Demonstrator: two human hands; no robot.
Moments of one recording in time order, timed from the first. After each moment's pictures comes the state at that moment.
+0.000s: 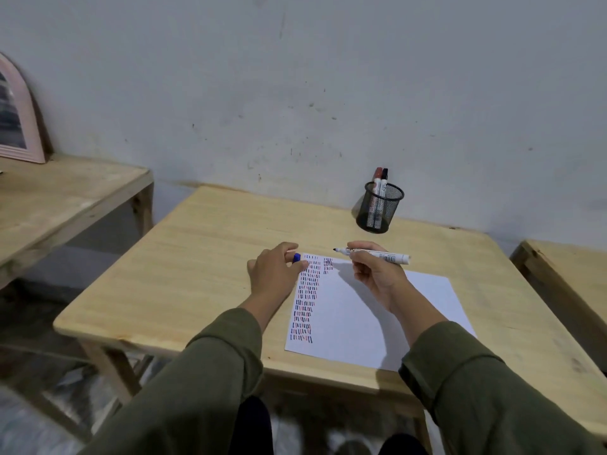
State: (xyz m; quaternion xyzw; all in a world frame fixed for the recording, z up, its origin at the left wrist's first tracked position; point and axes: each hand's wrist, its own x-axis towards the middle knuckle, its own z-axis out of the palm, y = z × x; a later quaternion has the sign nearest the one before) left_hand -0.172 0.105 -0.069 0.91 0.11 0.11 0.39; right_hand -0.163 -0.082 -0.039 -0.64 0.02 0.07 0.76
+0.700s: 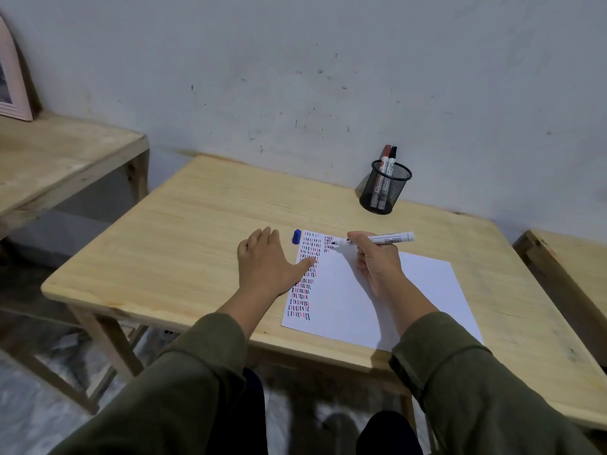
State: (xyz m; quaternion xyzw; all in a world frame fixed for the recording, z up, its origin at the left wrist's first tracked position) left_hand -0.199 0.107 -0.079 0.98 0.11 0.06 0.18; right_hand -0.161 -0.070 -0.059 -0.67 0.13 0.00 0.74
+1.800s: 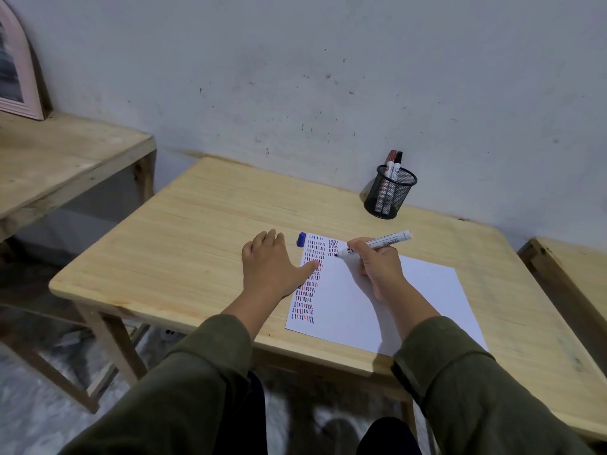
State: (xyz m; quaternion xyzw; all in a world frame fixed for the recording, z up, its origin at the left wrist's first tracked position) left_hand -0.200 0.107 -0.077 0.98 0.10 0.06 0.18; right_hand -0.167 -0.066 -0.051 -0.75 0.11 0.01 0.65
